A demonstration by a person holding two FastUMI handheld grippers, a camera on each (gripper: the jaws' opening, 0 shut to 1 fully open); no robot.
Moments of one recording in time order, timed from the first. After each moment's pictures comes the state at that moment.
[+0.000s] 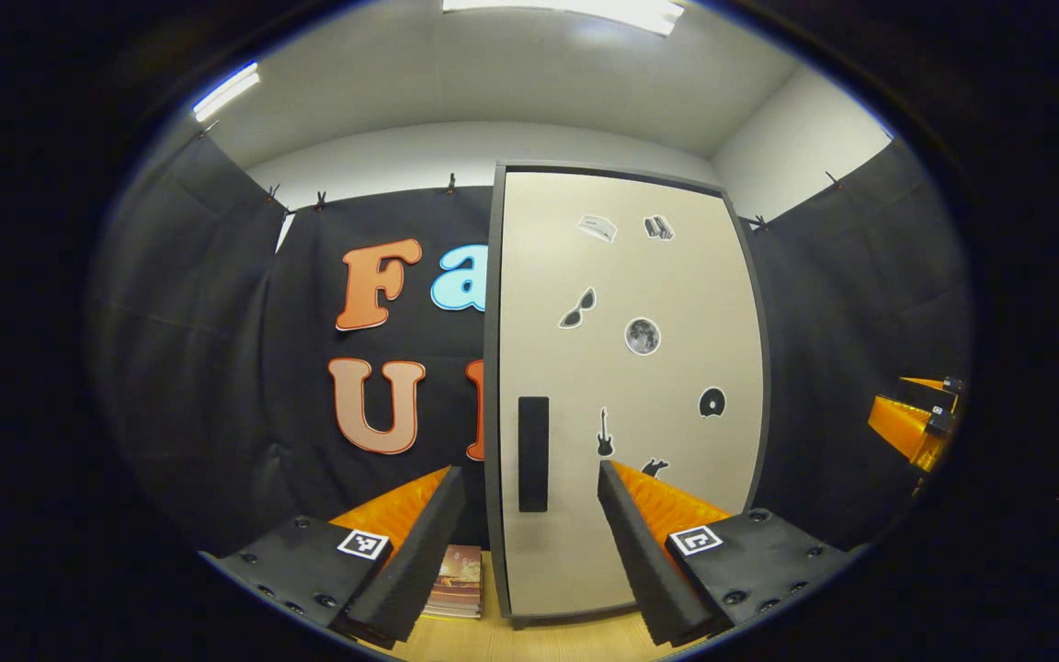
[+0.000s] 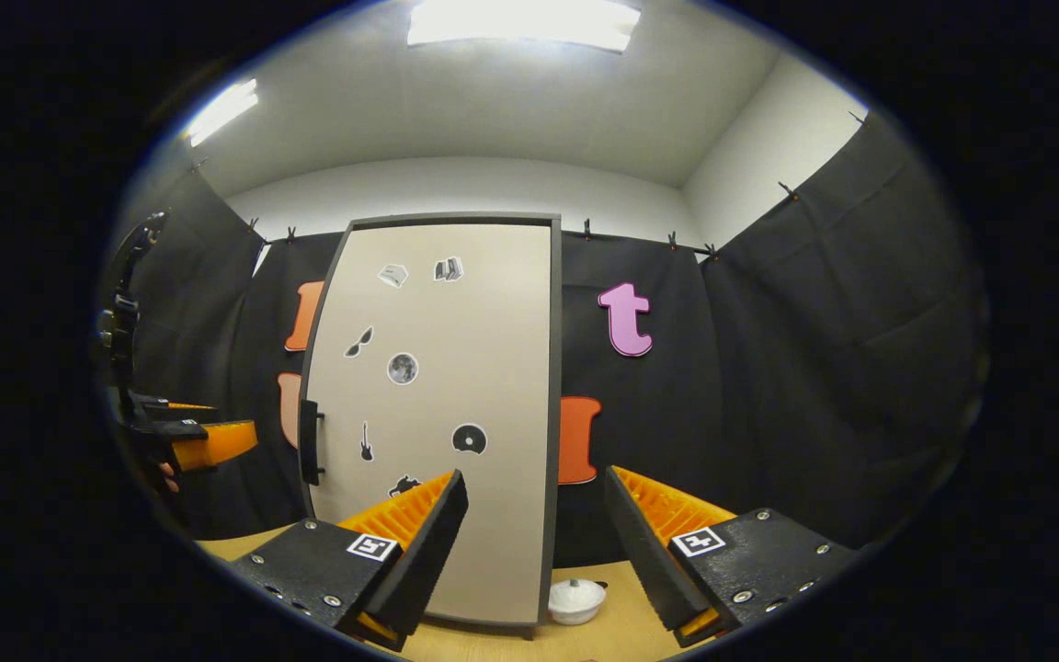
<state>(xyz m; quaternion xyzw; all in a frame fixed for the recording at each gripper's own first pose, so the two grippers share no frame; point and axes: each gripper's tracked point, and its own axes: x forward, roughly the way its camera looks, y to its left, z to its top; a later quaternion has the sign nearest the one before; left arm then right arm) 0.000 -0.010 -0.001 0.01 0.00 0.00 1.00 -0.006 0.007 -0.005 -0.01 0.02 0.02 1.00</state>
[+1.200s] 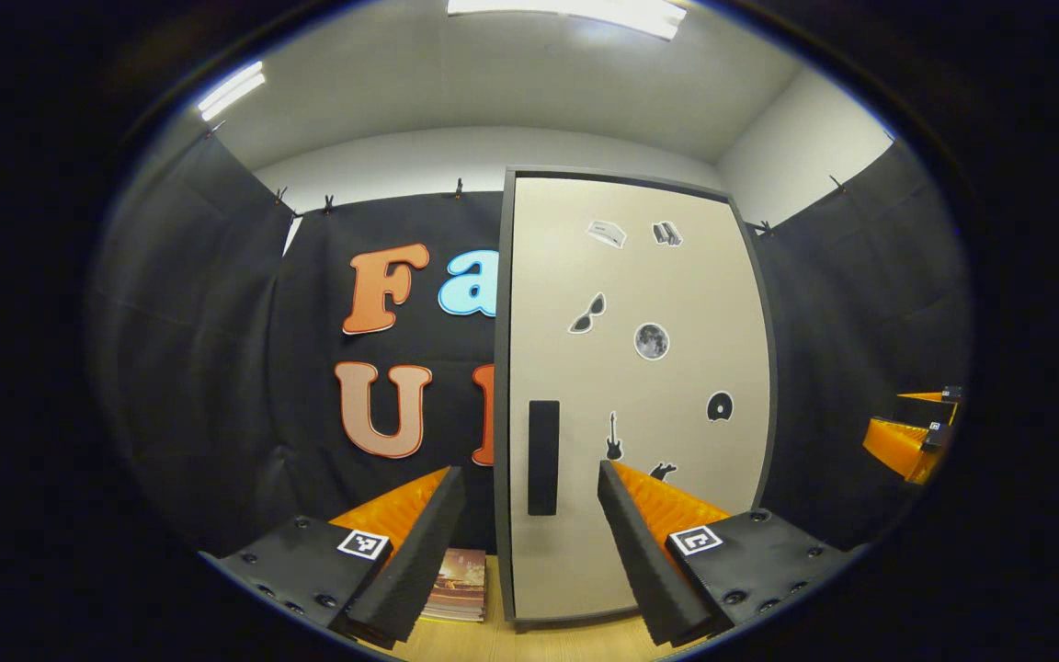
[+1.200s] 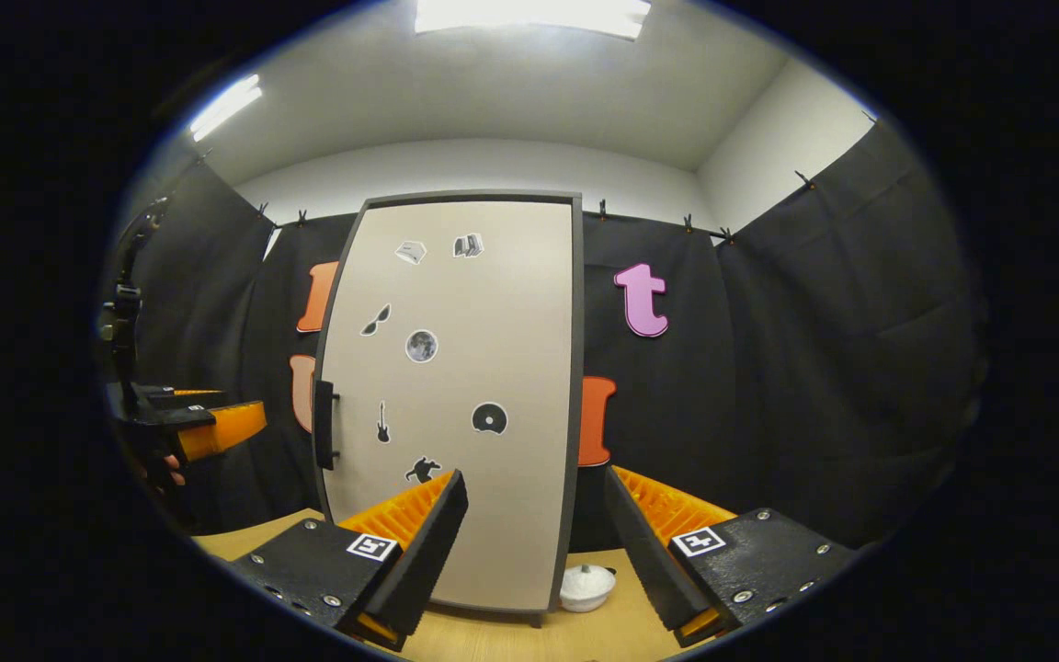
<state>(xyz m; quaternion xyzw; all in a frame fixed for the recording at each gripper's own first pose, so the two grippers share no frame) 0.000 0.005 -0.001 0.01 -0.01 0.01 1.00 -0.005 0.033 -0.020 -0.01 0.05 0.04 1.00</state>
